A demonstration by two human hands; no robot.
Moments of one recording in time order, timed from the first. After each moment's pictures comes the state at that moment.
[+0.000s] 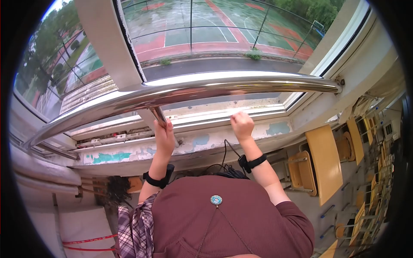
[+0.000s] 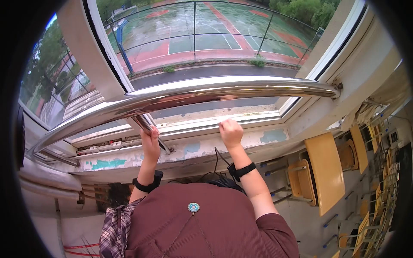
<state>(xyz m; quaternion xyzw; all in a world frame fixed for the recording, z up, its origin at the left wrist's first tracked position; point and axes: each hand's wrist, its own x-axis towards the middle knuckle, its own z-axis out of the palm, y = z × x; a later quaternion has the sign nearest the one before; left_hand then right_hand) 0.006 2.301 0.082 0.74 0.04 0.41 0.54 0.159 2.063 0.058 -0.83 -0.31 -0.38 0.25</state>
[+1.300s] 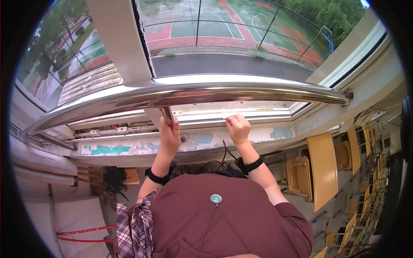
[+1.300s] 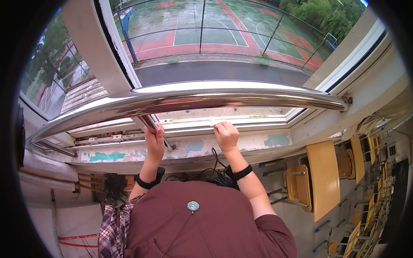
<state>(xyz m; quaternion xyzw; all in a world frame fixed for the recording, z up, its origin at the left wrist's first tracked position) 0.005 2.301 0.082 0.75 0.03 0.41 0.52 0.143 2.098 0.064 -0.80 -0.37 -0.37 0.31</state>
